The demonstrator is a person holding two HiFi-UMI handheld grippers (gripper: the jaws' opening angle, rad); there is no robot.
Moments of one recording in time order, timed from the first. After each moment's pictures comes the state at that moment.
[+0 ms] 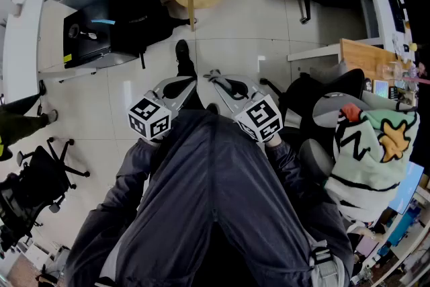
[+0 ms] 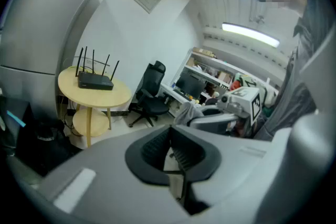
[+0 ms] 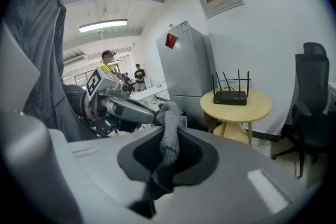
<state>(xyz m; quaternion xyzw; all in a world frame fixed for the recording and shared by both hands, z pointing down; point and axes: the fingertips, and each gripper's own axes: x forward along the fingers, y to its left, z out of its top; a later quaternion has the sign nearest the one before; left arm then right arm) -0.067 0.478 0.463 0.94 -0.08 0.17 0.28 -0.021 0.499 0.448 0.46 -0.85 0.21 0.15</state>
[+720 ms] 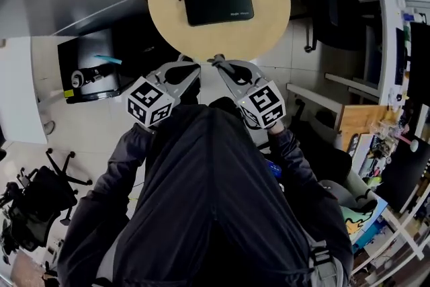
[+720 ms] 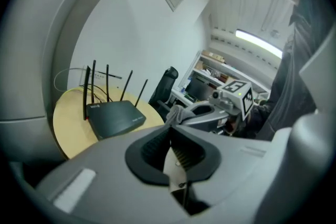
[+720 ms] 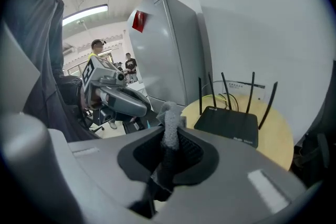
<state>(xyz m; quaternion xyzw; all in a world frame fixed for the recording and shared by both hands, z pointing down) -0.017 0.123 0.461 0.94 -0.04 0.19 0.27 0.031 0.135 0.465 0.45 -0.83 0.24 0.22</state>
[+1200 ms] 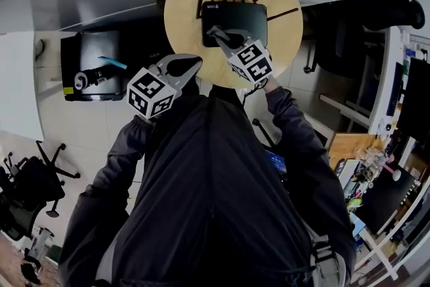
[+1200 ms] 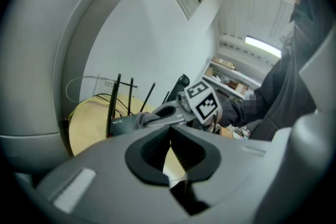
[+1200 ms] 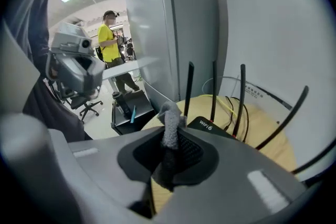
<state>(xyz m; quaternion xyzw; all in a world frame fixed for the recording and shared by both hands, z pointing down) -0.020 0.024 0.464 0.94 -0.09 0.17 0.28 0.045 -0.034 0.545 0.37 -0.84 0.20 0.34</state>
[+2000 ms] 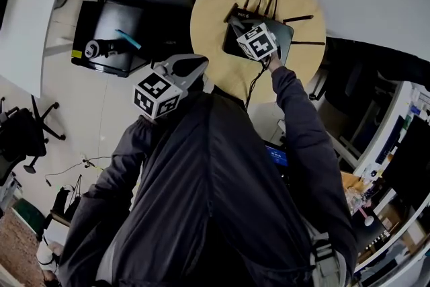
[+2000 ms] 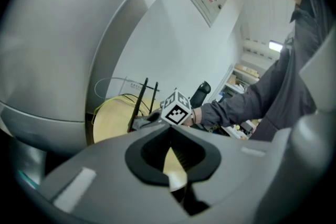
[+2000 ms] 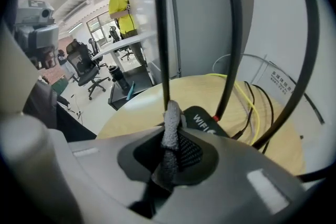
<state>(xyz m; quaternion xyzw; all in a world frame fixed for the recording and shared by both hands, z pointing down) -0.051 0.007 0.470 0.91 -0.21 0.16 0.32 0.044 -0.102 0.644 0.28 -0.82 0.21 0.46</state>
